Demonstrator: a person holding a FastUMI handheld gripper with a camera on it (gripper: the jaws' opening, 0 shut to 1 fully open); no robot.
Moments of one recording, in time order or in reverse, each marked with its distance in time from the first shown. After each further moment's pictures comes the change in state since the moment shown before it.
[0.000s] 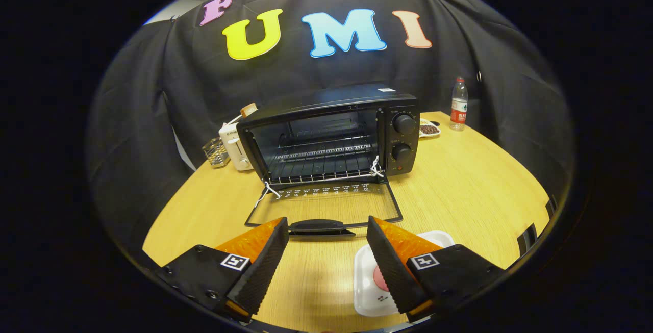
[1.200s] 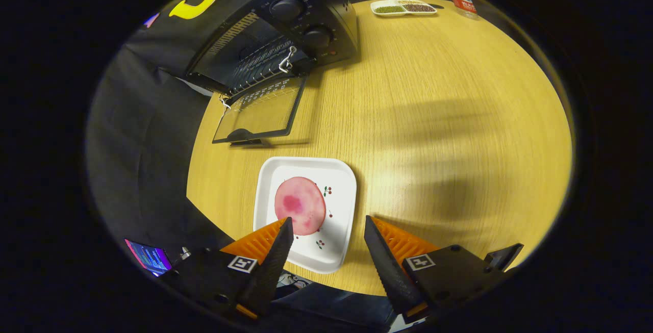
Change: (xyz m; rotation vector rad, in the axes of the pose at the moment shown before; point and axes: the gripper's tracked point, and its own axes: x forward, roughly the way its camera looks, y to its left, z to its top) arm -0.018 -0.160 -0.086 0.133 0.801 0.299
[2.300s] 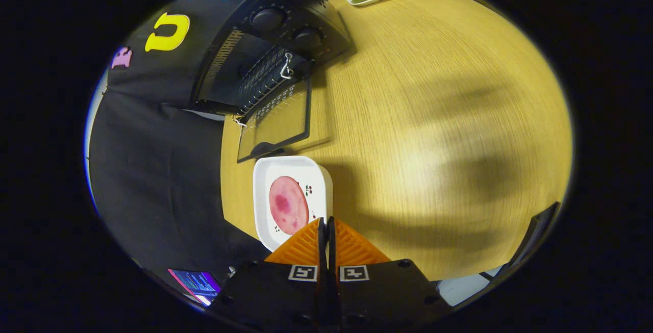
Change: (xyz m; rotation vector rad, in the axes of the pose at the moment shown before) arm -0.014 0.049 0.003 0.237 -0.057 0.142
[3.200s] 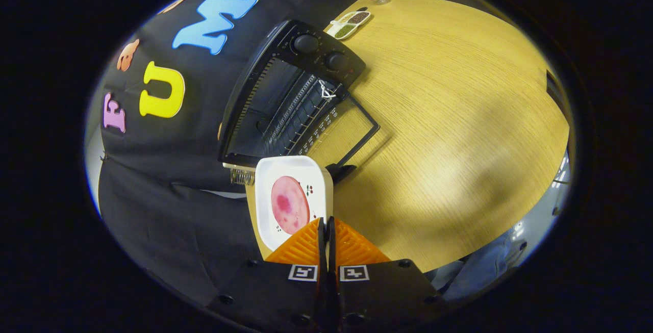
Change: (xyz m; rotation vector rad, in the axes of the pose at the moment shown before) arm 0.038 0.115 -0.007 0.339 -0.422 0.038
